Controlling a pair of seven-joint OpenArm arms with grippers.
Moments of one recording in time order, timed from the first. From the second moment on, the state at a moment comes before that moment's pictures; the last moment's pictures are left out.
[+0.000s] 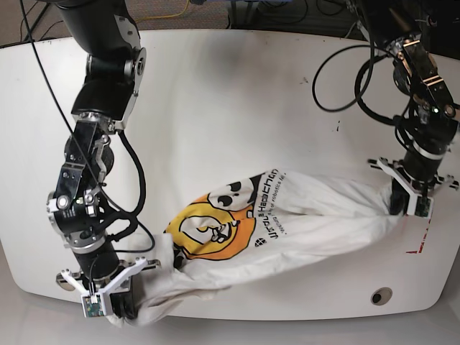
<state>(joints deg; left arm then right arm) -6.4 -9.7 -27.3 113.4 -10.5 -34.4 53.7 30.0 7.2 9.0 98.6 8.1 20.2 -45.6</state>
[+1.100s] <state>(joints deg) -44.2 -14.8 -27.2 113.9 -12.3 -34.9 72.2 57.6 12.5 5.9 84.0 9.8 21.5 -47.9</state>
